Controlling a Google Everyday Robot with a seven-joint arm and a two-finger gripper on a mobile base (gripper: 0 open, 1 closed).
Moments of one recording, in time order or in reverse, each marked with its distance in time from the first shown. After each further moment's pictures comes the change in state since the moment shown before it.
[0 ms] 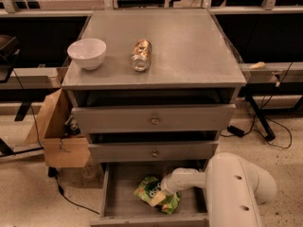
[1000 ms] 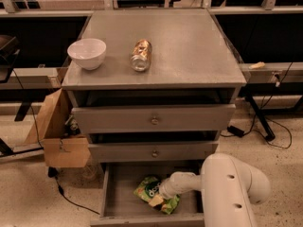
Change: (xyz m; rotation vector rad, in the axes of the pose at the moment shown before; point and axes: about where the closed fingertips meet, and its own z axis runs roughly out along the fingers) arm 0.014 0.016 0.021 -0.021 0.025 0.044
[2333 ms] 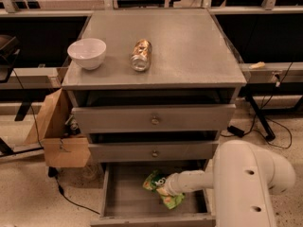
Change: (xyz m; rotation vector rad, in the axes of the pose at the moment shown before) arm -0.026 -0.007 -0.085 0.114 -0.079 0.052
